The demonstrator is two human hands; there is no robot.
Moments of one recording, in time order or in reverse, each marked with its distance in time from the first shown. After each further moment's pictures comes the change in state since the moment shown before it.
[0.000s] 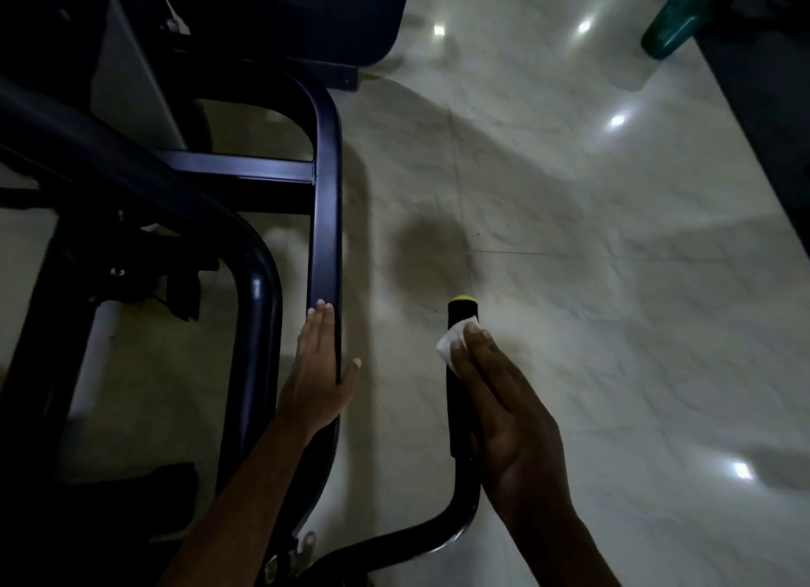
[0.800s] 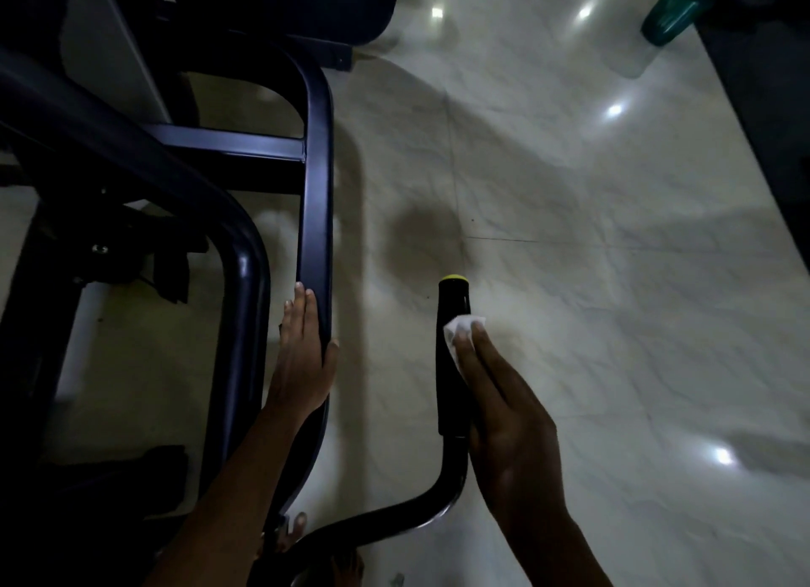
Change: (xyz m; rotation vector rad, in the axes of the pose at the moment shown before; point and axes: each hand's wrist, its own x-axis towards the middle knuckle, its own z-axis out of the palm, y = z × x) left_hand -0.003 -0.002 0.010 0.003 0.051 -0.105; right_hand -0.023 -0.001 -0.015 -0.034 -0.103 0.016
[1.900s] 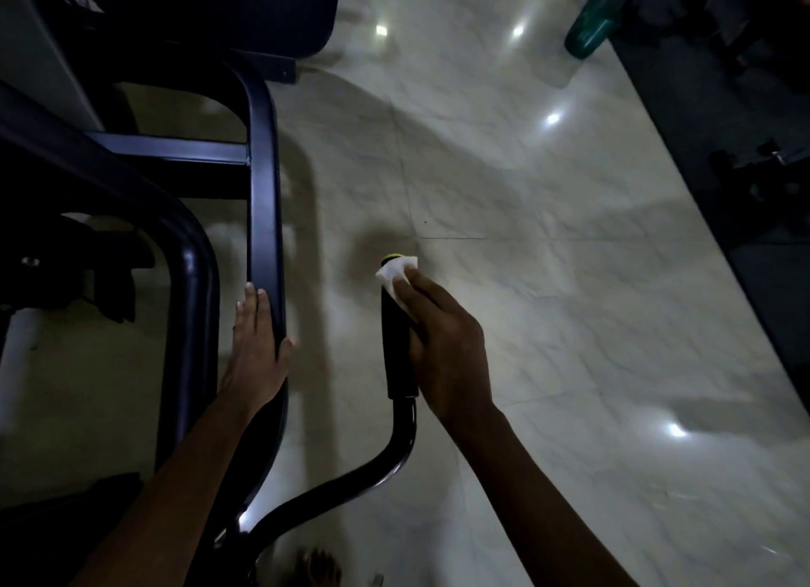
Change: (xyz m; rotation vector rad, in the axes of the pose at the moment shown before) left_hand -0.002 -0.002 -0.004 0.027 -0.071 0.042; right_hand 0.039 0.008 0.010 0.111 0.144 0.016
